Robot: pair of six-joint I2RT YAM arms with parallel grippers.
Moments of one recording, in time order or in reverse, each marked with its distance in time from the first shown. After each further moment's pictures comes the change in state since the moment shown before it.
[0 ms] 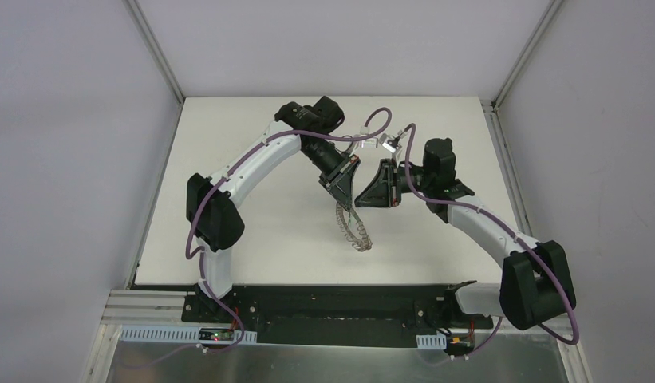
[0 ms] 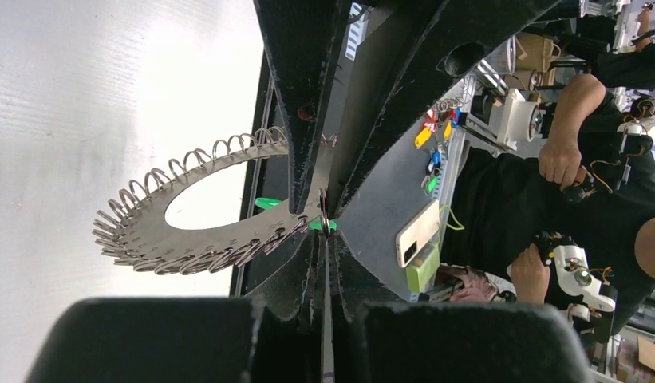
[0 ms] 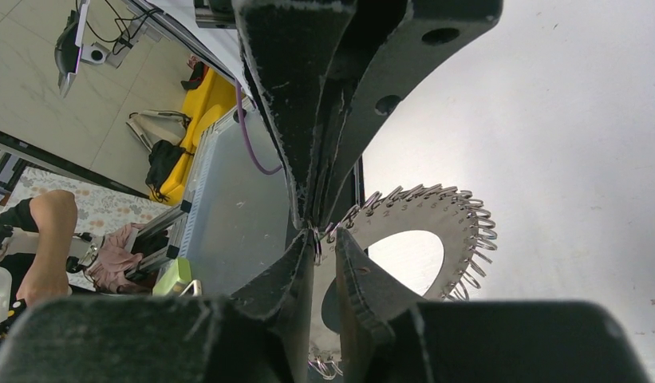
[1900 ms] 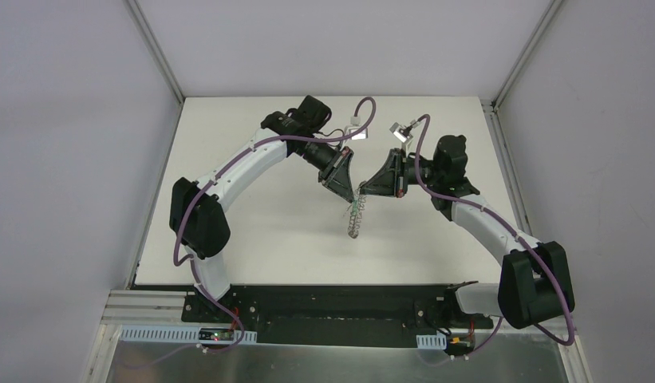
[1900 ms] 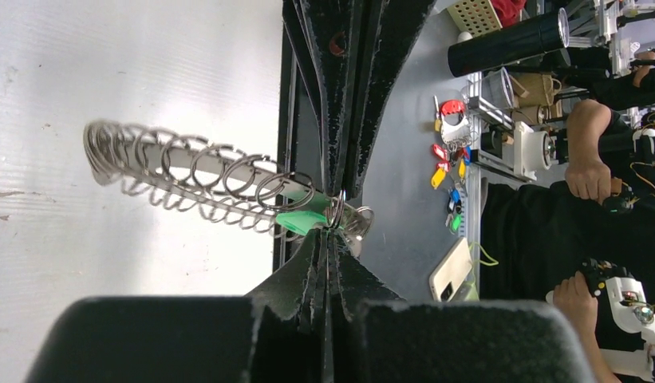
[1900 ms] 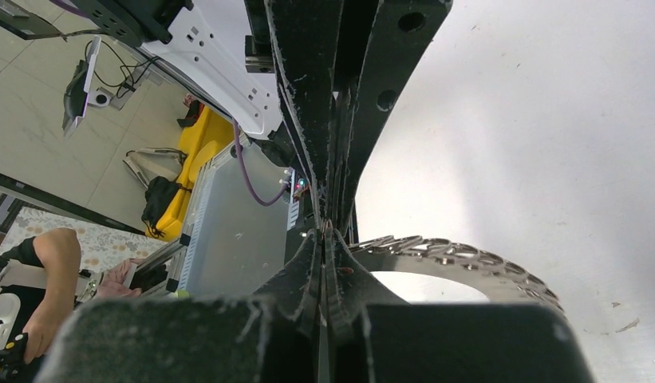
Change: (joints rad) left arm 0.059 -0.115 -0.232 0.364 0.114 -0.055; right arm -0.069 0.004 -0.001 0.186 0.012 0.185
